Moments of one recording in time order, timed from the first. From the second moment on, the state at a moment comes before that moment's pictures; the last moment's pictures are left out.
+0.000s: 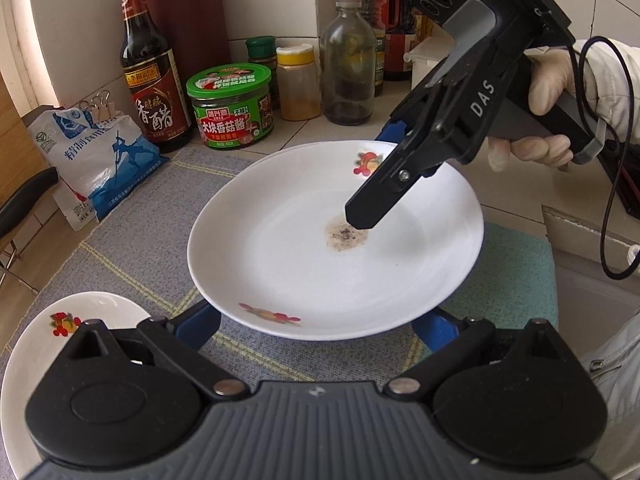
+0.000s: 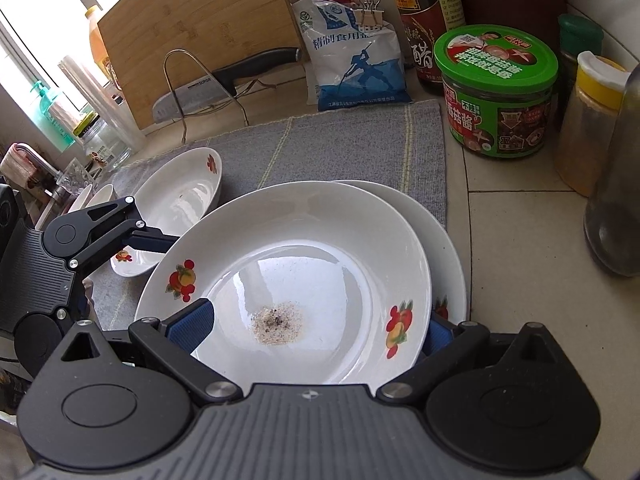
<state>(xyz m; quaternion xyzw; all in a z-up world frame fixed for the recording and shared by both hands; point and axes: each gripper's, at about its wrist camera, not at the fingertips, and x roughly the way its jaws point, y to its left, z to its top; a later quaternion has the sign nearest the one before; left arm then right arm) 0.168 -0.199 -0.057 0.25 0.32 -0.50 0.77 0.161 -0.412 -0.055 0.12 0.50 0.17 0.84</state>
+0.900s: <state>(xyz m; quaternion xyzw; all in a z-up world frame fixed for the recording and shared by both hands) 0.166 -0.201 -0.061 0.26 0.29 -0.52 0.76 0.135 -0.398 -0.036 0.08 0.51 0.11 0.85</state>
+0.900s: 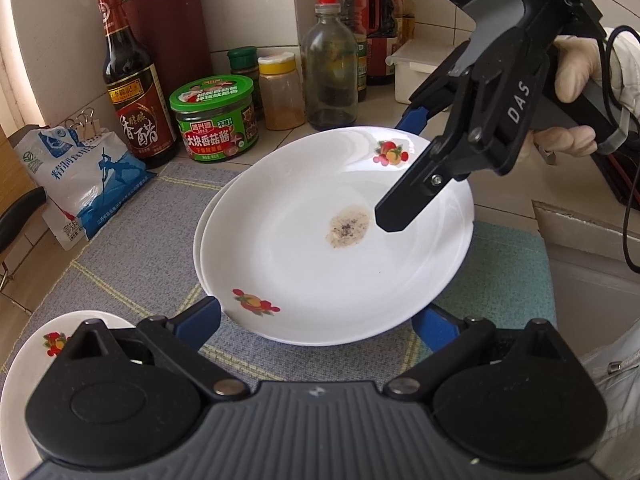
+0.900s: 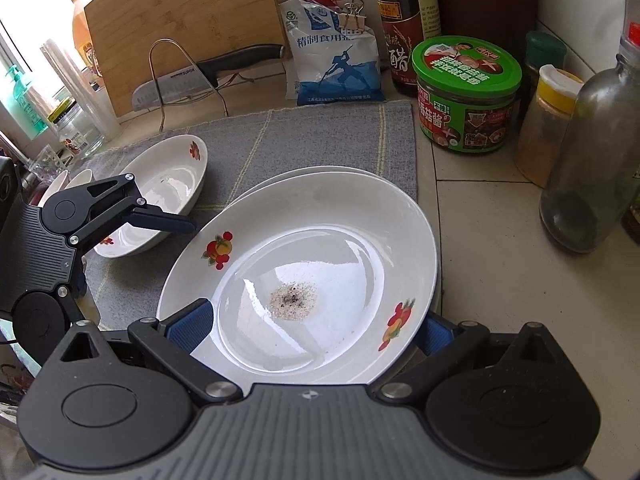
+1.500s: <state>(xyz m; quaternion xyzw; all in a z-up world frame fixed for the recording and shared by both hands) 0.158 -0.199 -0.060 0.25 0.28 -0.52 0.76 0.123 -0.379 -0.034 0.03 0.52 0.07 0.85</state>
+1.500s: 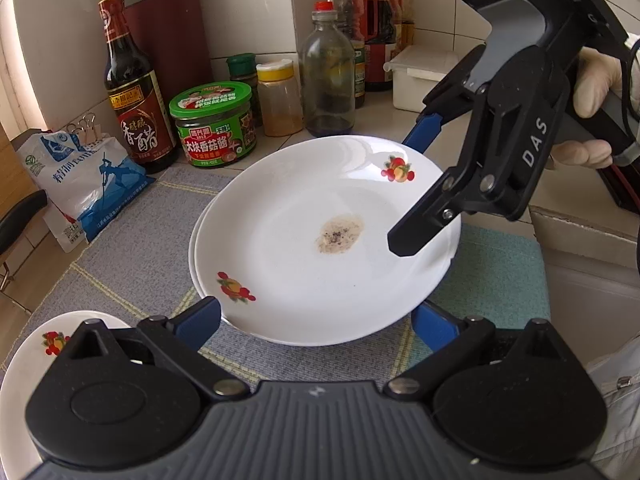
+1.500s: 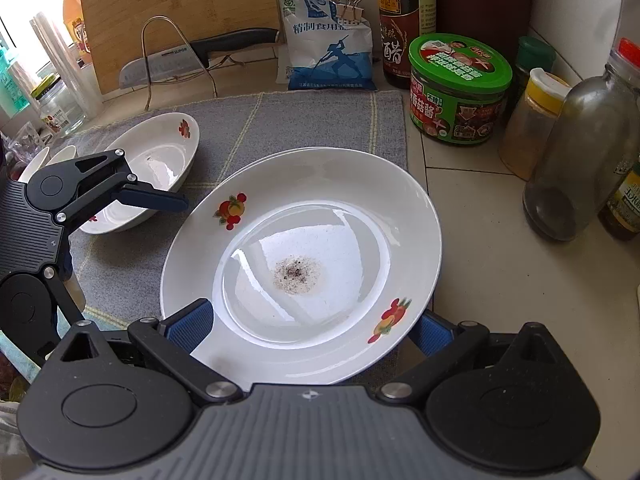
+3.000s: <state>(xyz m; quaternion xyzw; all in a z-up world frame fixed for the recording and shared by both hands) 0.145 -0.035 -0.082 0.12 0.39 -0.24 0.88 0.105 -0.208 -0.017 -0.09 0.43 0.11 0.89</state>
